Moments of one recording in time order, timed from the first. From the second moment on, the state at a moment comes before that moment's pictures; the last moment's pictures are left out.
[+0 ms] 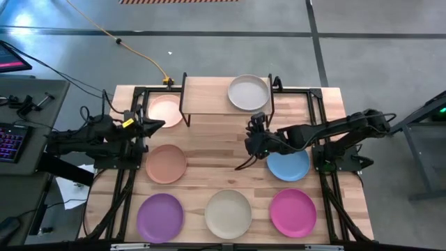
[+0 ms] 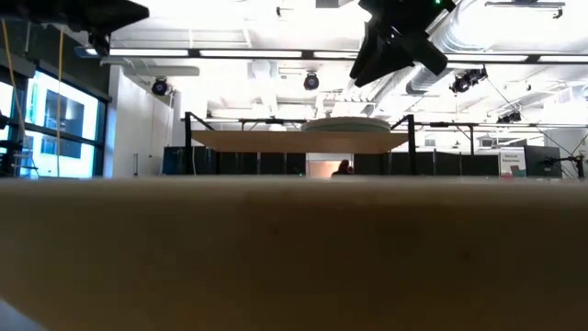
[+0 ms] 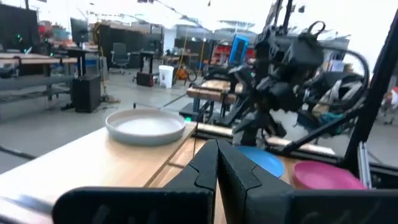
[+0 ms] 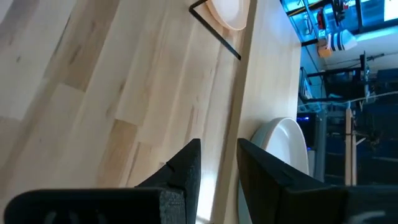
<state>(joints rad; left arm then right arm) 0.00 0.16 0.39 -0.15 -0.27 -0.08 0.16 1.44 1.13 -0.56 0.68 -0.55</state>
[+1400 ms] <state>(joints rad) 0.00 0.82 0.64 -0.71 -0.22 -0.36 0.26 1.44 1.13 -0.77 0.49 -0.22</state>
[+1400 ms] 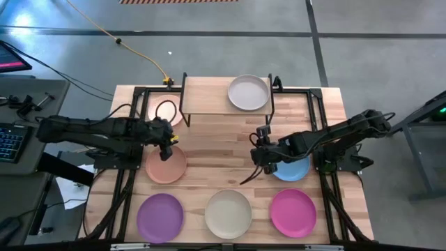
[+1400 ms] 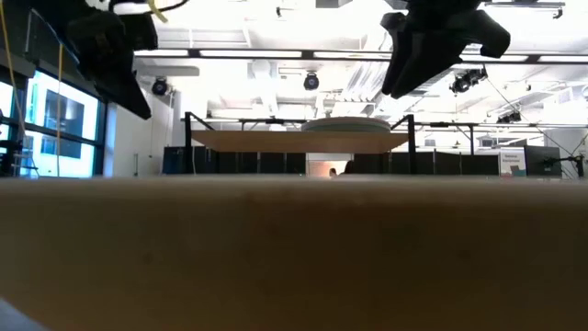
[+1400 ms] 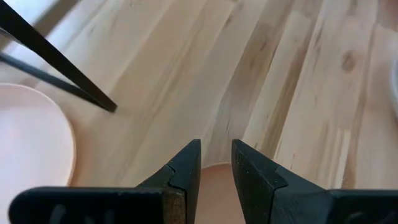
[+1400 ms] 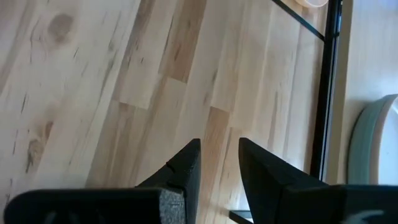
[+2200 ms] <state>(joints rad) 0.00 1.25 0.64 -0.70 -0.13 -0.25 0.26 1.44 1.13 -0.77 0.49 -0.18</state>
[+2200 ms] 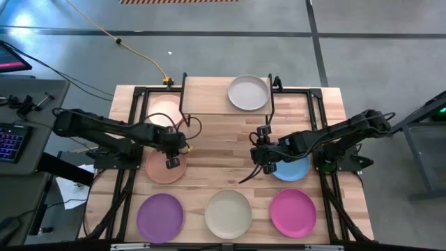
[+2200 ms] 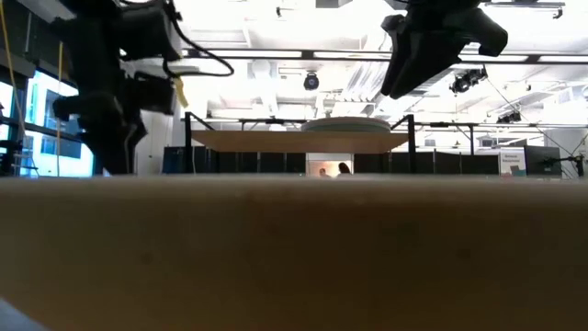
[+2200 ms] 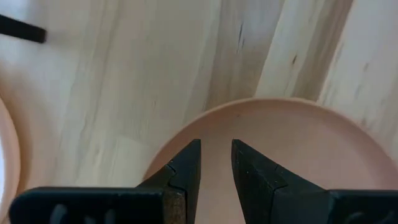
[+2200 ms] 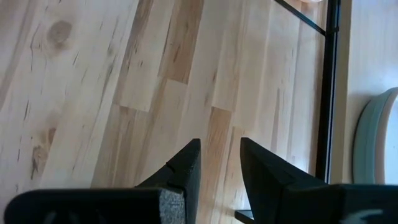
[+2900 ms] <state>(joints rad) 0.00 1.35 0.64 -0.65 -0.19 -0.17 0.26 1.44 1.13 -0.77 0.43 -0.16</state>
